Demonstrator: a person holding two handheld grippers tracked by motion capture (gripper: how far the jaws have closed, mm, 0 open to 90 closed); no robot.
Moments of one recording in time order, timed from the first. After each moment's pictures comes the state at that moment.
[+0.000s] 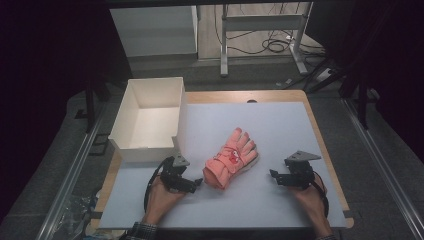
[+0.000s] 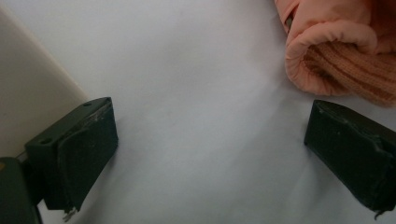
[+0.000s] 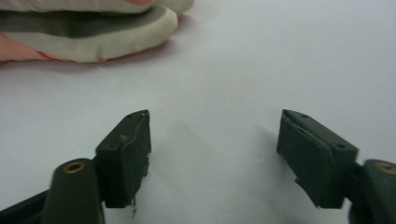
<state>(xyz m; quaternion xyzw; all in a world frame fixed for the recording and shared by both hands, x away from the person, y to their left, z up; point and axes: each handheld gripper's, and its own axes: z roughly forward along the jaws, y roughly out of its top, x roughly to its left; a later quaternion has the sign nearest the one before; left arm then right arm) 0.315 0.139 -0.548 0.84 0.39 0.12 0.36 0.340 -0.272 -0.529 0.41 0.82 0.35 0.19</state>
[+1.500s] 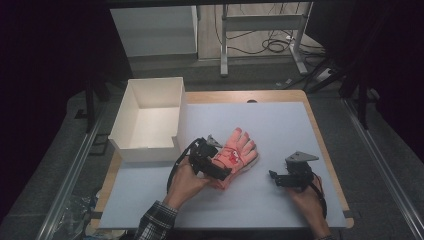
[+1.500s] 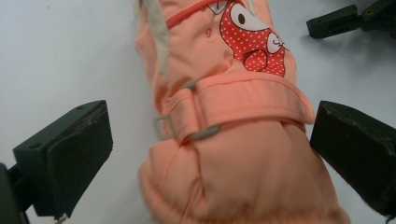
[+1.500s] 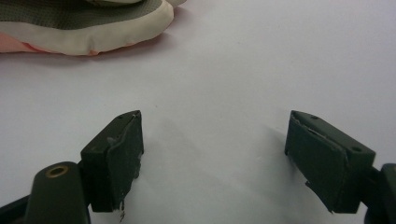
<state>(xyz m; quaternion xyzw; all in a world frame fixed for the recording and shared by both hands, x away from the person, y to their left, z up) 0.340 0.047 -0.475 0.87 0.37 0.07 0.33 0.339 -0.270 -0.531 0.41 0.82 0.34 0.20</state>
